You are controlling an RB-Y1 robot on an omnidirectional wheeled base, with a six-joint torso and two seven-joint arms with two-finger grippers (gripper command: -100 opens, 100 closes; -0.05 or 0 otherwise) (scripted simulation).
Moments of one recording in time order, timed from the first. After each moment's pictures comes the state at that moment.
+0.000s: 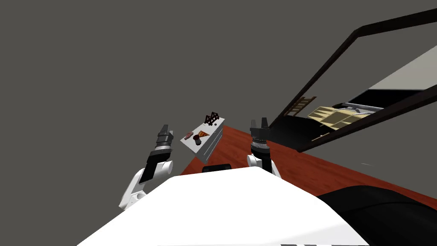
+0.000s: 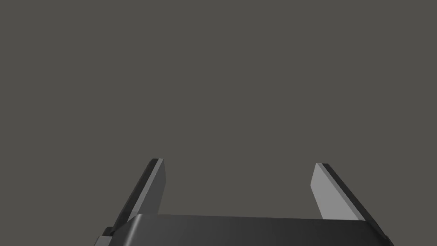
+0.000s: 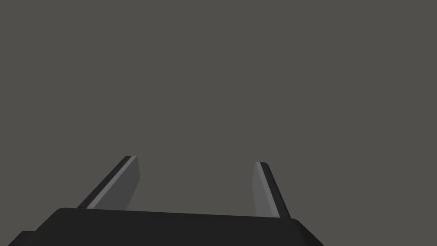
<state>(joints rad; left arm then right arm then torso) 0.42 0.16 0.22 -2.13 -0.02 -0.17 0.00 0.52 0.03 -0.05 -2.27 0.12 -0.65 -0.13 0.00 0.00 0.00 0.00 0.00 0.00</state>
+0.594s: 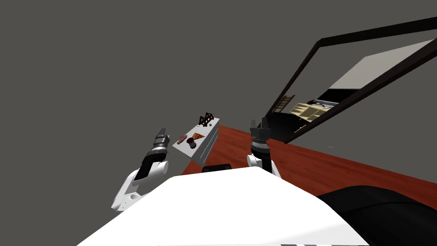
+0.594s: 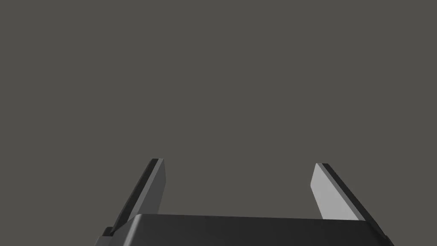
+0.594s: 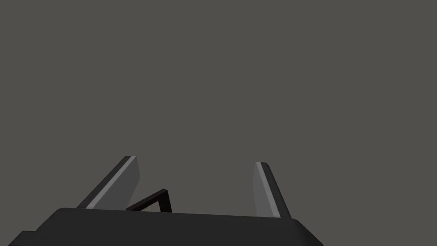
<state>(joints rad) 0.40 0.20 0.30 -2.06 0.02 0.01 0.00 0.52 0.03 -0.05 -2.27 0.12 -0.65 -0.13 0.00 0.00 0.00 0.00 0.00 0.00</state>
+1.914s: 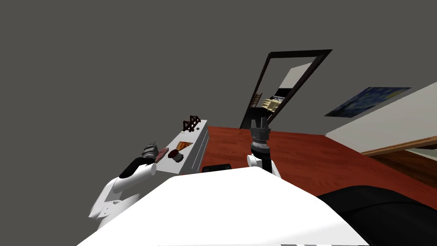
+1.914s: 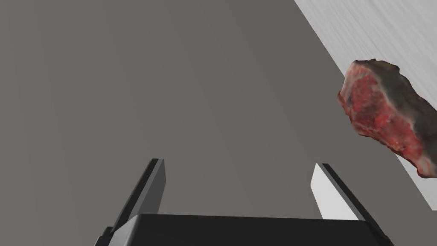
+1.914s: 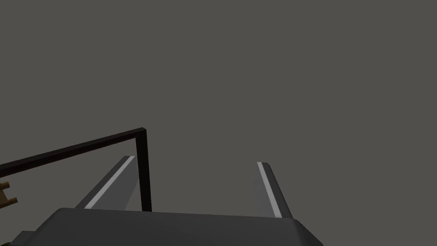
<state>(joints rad) 0.35 0.25 0.50 -1.91 0.11 0.47 0.00 0.52 0.03 -0.05 -2.27 0.12 -0.65 -0.13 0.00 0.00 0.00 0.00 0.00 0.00</state>
